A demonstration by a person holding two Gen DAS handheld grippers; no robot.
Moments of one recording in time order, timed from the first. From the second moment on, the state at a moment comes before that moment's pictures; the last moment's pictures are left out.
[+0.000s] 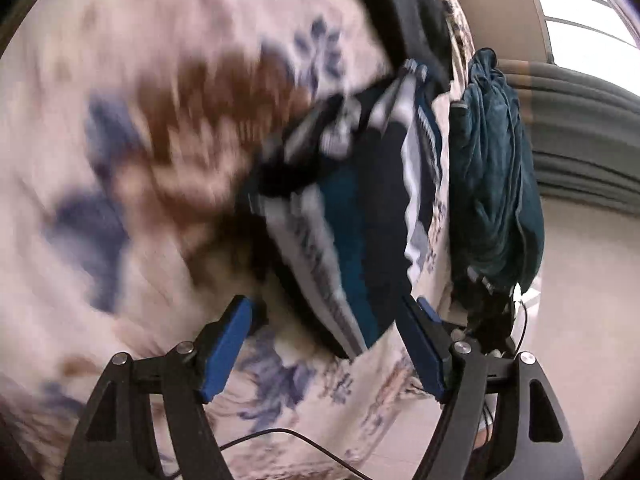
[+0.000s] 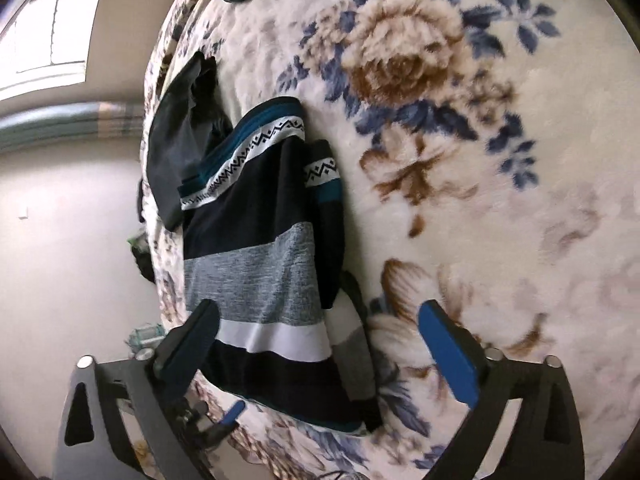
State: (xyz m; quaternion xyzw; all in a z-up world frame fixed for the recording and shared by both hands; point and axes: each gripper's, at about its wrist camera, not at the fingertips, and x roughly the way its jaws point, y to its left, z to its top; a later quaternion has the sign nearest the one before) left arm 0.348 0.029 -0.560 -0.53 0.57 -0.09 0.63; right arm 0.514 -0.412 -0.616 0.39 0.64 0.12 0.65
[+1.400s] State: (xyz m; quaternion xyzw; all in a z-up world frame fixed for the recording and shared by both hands) left arm 0.429 0.071 -0.523 -0.34 0.57 -0.10 0.74; right arm 0.358 -0.352 -0.634 0.49 0.62 0.03 0.62
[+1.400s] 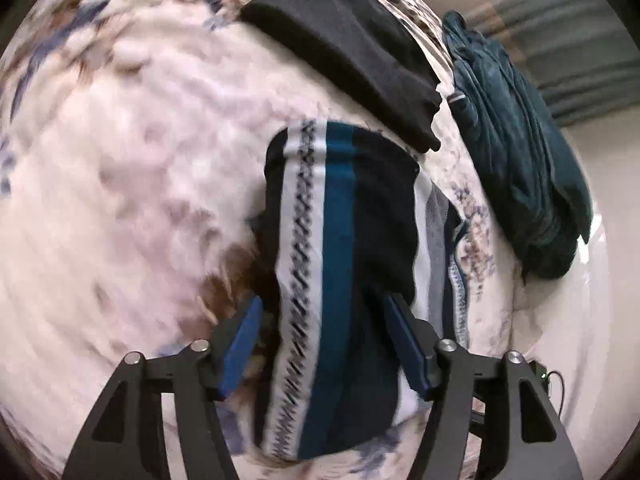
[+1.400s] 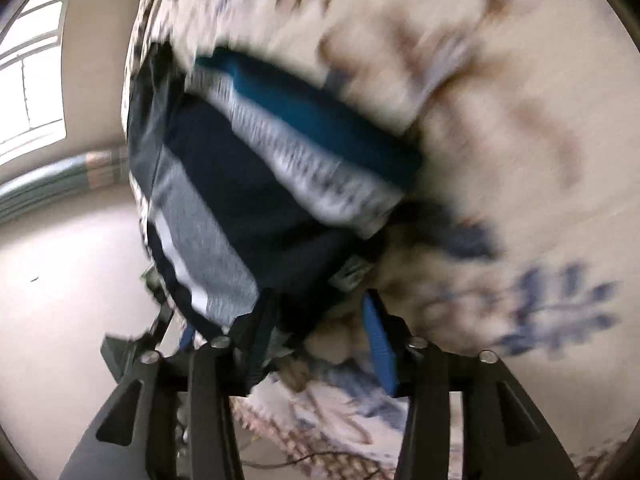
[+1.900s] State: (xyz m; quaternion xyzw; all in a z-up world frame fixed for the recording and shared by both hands) left arm 0.383 0.090 -0.523 -0.27 0.57 0.03 0.78; right arm 0.410 -0.385 -0.619 0.39 0.61 -0.04 0.69
